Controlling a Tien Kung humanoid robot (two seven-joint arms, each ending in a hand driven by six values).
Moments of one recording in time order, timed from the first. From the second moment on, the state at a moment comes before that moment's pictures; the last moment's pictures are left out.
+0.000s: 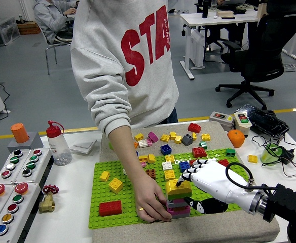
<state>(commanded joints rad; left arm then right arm) -0.23 0.04 -1.21 -0.24 1.24 0.16 0.48 0.55 -0.60 0.73 1.64 -2.14 0.02 0.03</state>
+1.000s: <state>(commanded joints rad) -0.23 0.05 -1.21 -0.24 1.24 0.15 0.48 0.55 -0.60 0.72 1.65 -2.14 0.02 0.03</state>
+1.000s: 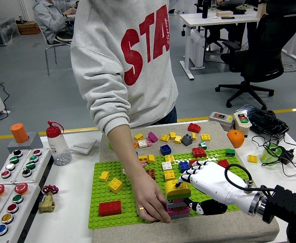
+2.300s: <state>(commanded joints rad) -0.23 0.04 -1.21 -0.24 1.25 0.15 0.49 0.41 -0.44 1.08 1.58 -1.51 -0.23 0.04</state>
